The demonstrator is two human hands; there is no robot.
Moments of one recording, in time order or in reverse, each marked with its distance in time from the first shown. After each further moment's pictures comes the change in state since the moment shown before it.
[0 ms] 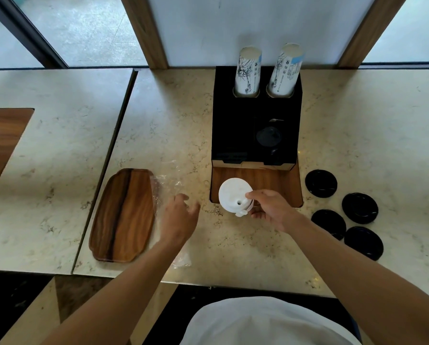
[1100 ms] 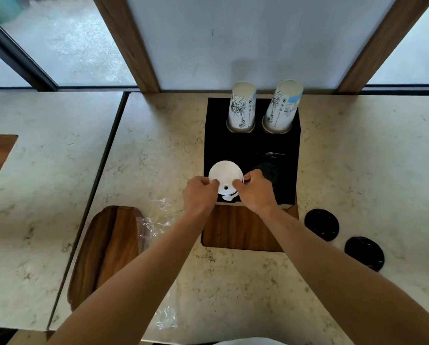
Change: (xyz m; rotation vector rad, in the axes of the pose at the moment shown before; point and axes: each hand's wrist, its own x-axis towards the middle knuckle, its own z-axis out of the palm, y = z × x) left_hand 0.131 0.134 0.020 -0.449 -0.053 -0.235; right_hand 0.057 -0.130 0.022 -0.595 0.335 -0.341
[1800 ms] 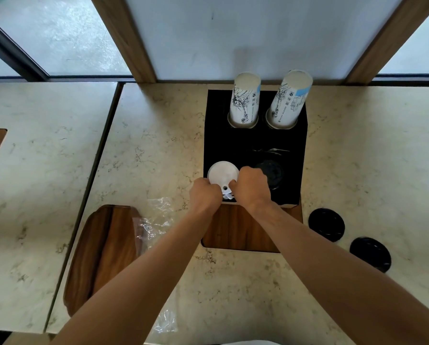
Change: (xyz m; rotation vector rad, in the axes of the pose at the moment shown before) left_hand 0.011 0.004 0.011 0.044 -0.126 -0.158; right_hand 0.022 -0.018 0.016 -0.440 0.002 -0.115
